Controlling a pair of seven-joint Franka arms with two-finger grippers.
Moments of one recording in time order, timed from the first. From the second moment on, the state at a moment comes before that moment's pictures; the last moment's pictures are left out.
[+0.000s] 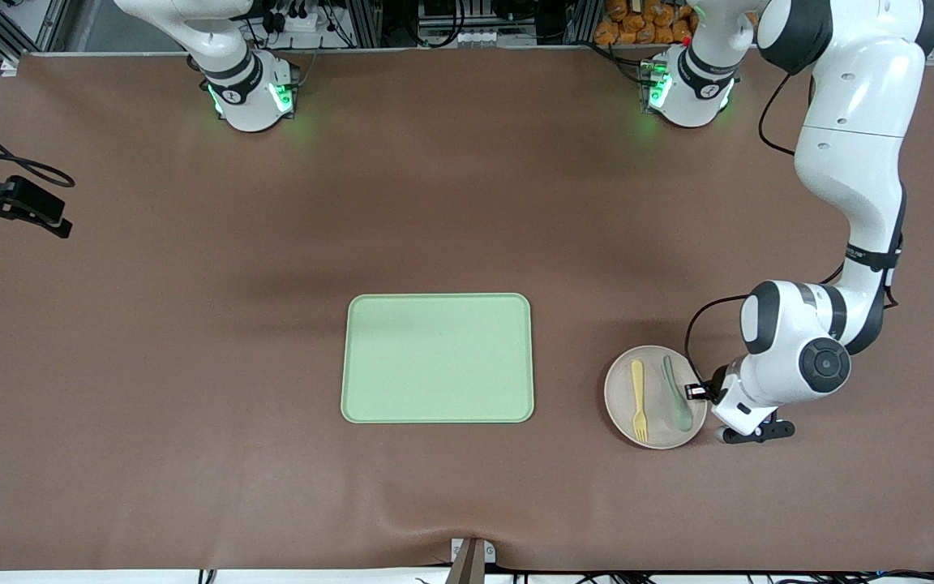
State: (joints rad) left arm -0.02 0.81 -0.12 -1.47 0.02 2.26 -0.22; right arm 0.00 0.05 -0.01 -1.47 -0.01 1.53 0.05
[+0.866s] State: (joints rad) left arm -0.02 0.61 -0.23 -1.62 0.02 2.24 -0.22; right arm 0.00 0.05 -0.01 -1.47 -0.01 1.53 0.05
